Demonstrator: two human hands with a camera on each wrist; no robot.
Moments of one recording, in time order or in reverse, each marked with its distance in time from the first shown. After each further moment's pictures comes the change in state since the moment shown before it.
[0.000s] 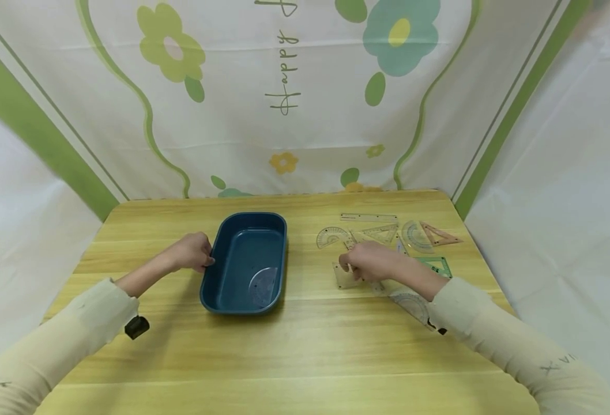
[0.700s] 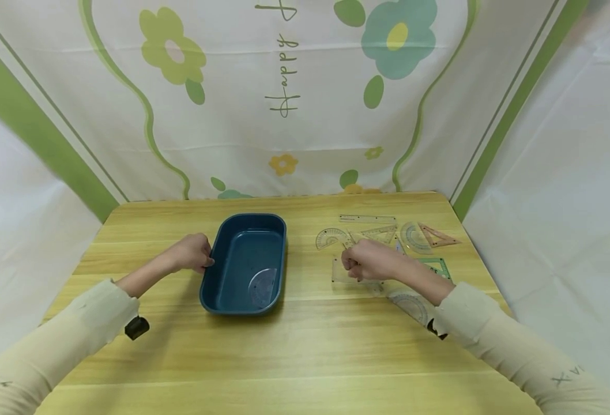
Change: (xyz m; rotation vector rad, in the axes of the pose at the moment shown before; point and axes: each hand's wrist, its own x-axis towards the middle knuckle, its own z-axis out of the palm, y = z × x) left_hand 0.000 0.001 0.000 0.031 0.005 -0.004; right_hand -0.007 -0.011 -0.016 0.266 0.025 0.106
